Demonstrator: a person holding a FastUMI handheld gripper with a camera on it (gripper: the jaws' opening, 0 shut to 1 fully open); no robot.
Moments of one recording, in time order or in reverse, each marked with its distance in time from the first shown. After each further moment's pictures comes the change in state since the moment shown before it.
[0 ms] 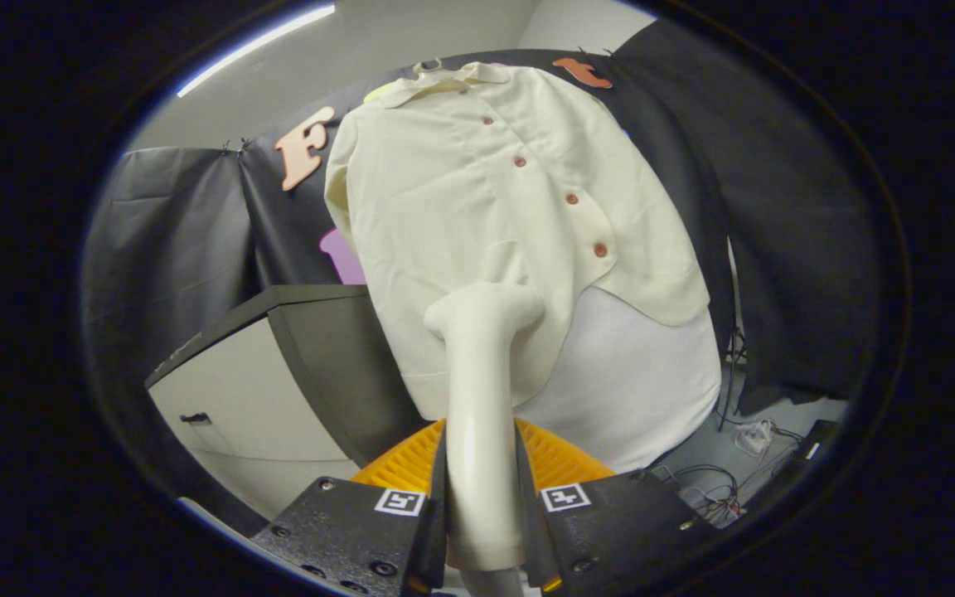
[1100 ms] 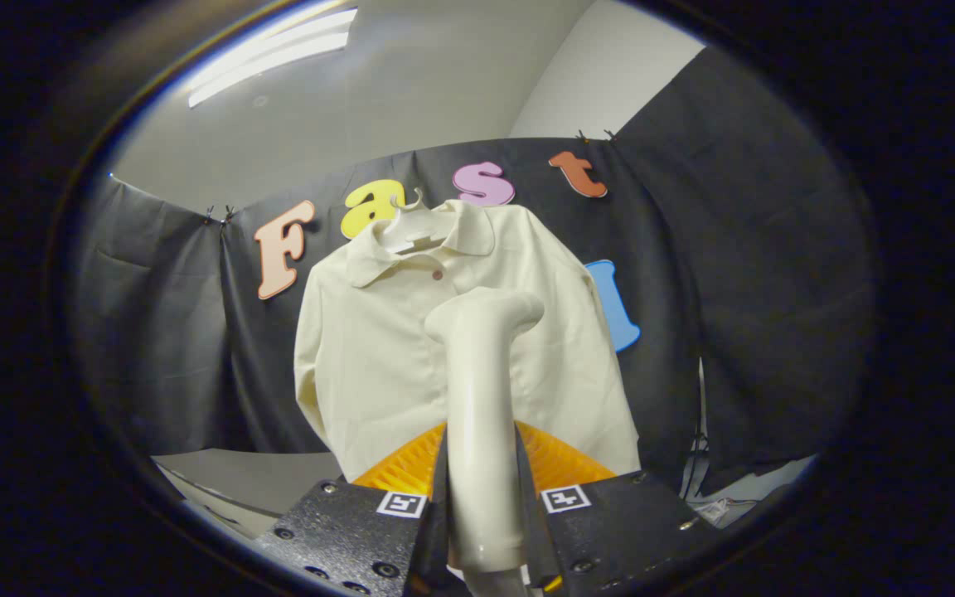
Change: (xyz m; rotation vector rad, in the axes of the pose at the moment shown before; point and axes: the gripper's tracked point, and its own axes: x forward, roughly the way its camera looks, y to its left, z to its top) arm -0.006 -0.028 0.290 -0.091 -0.356 -0.110
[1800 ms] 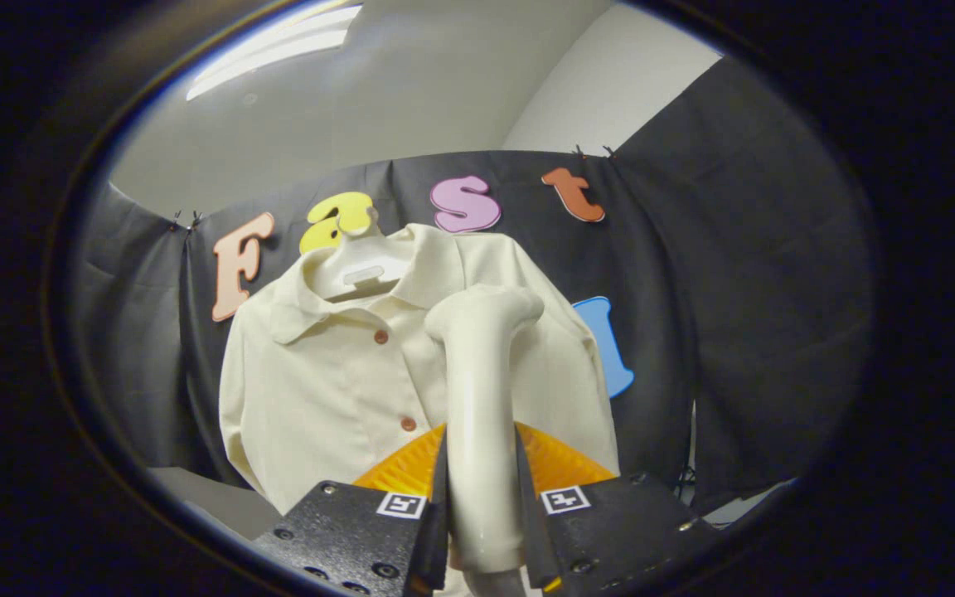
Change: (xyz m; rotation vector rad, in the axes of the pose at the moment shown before) arm 0.098 -0.026 0.035 -0.022 -0.042 -0.049
